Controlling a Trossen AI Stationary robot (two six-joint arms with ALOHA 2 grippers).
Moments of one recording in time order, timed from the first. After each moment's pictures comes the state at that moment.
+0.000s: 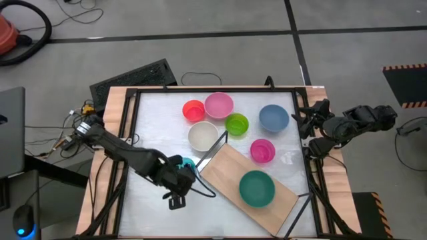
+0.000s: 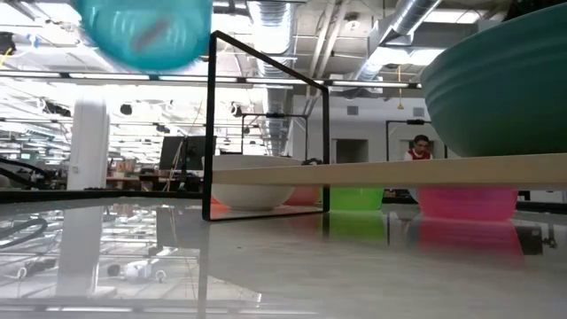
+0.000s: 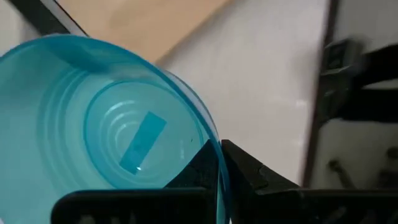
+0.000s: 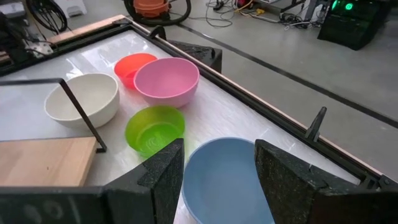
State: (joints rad) left arm -0.49 1.65 1.60 -1.08 -0.09 -0.68; right arm 0.34 0.44 0.88 -1.20 0.90 0.71
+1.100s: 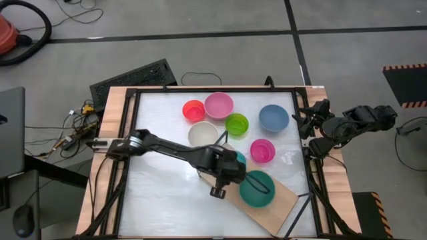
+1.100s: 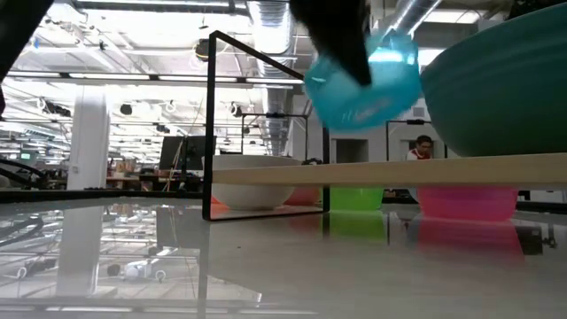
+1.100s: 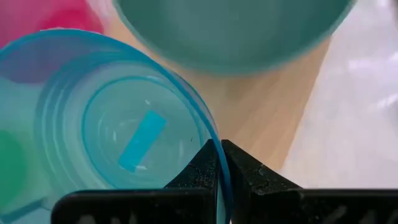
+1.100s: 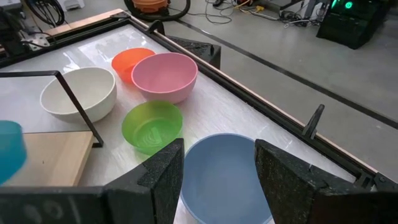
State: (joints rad) left arm -0.26 2.22 2.11 -1.01 -0.07 0.08; right arm 0.34 0.44 0.88 -1.22 0.89 0.71
